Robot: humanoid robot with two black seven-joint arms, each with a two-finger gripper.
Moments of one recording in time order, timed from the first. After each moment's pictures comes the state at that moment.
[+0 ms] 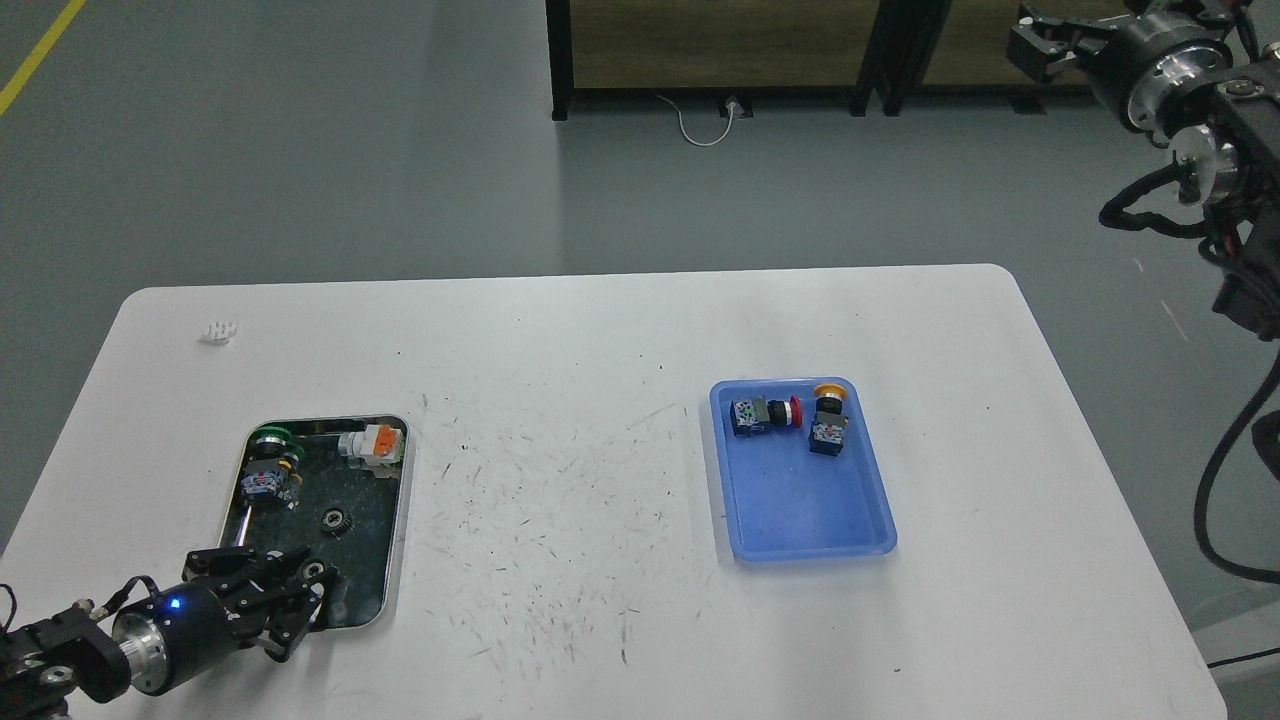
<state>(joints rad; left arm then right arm) -0.32 0.72 -0.27 -1.14 0.62 -0.11 -0.25 1.18 -0.49 0.51 0.36 -0.46 0.11 0.08</state>
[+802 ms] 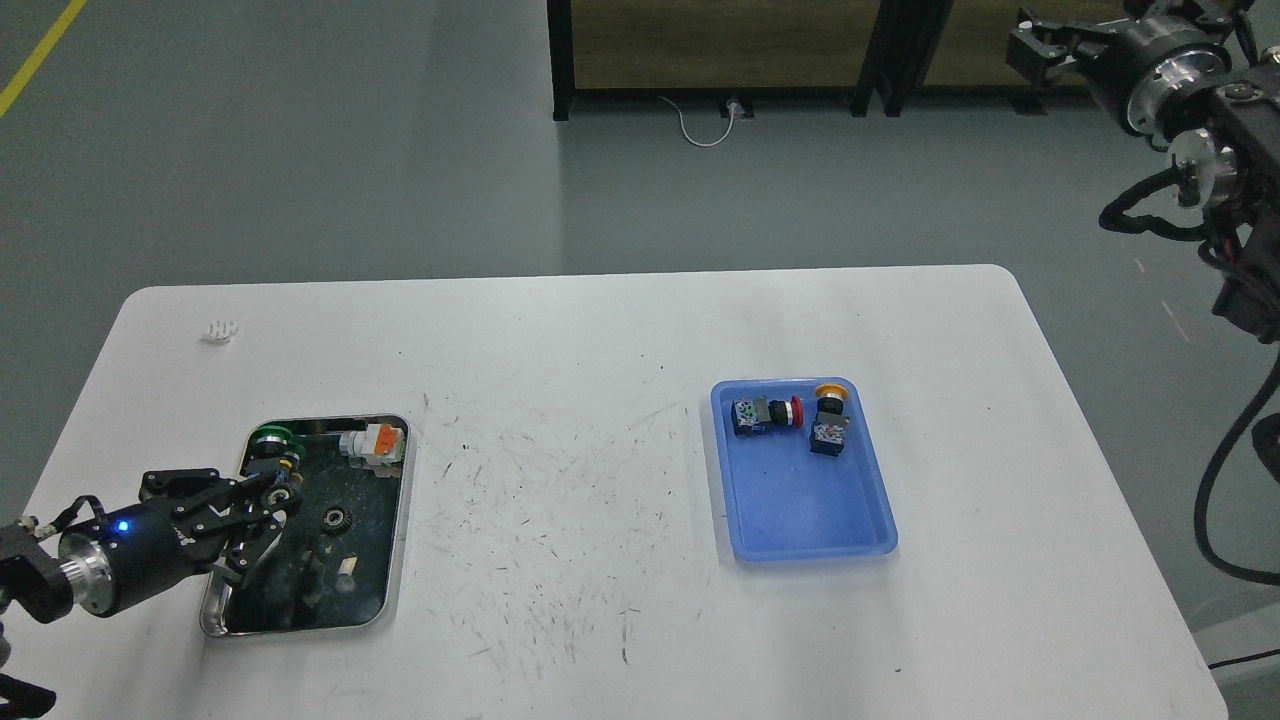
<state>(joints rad) -0.51 0.84 -0.26 -1.23 0.62 -0.20 -0.20 1.18 -0.49 0.49 0.36 -0.46 0.11 0.08</state>
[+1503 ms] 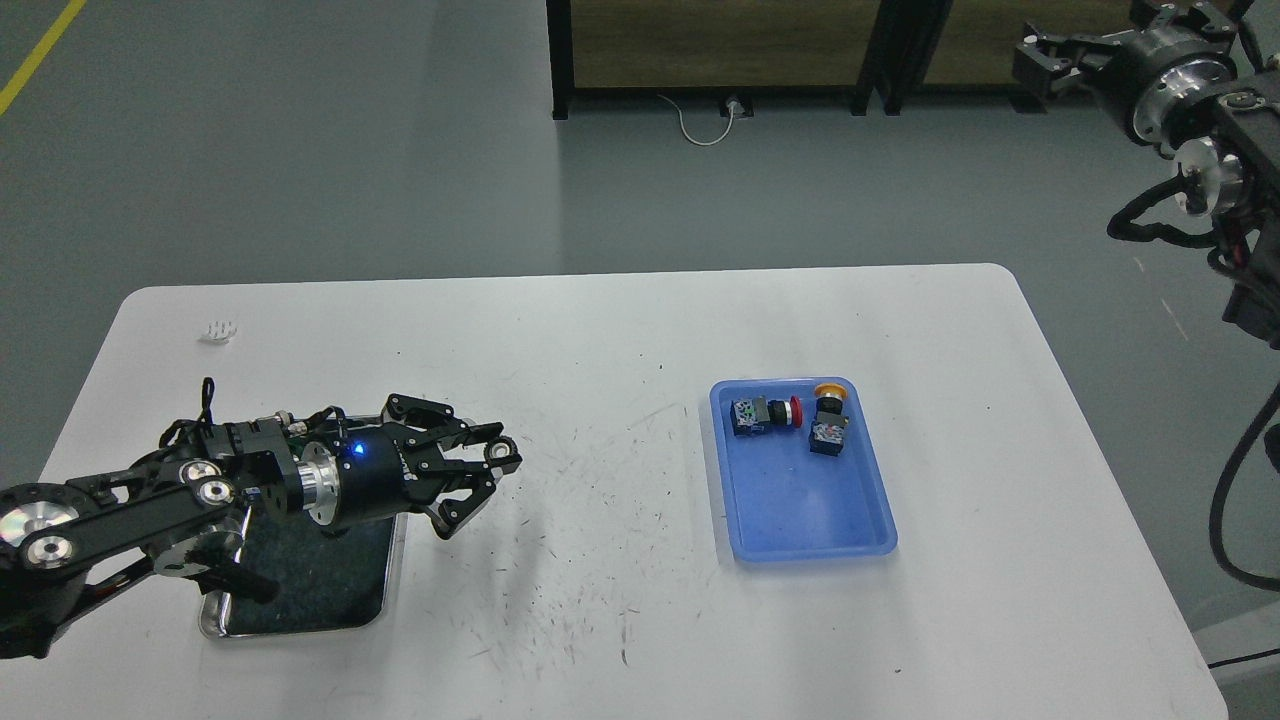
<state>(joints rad) -0.76 0.50 -0.13 -1.30 0.67 -0.20 -0.03 1.17 -0.50 0.46 0.35 -0.46 0.11 0.07</state>
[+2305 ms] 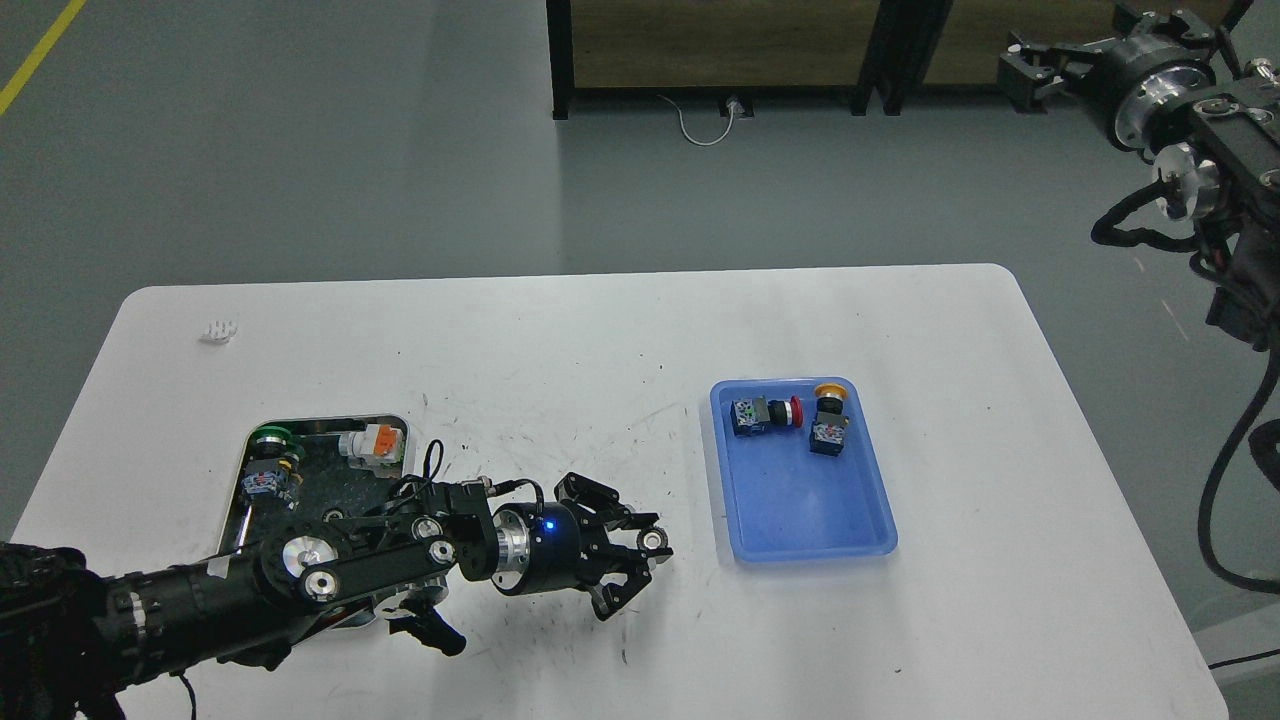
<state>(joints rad) -0.77 0.06 0.01 -0.95 0.69 -0.17 -0.02 1.17 -0.46 0.44 0.34 -0.46 0.10 0.07</state>
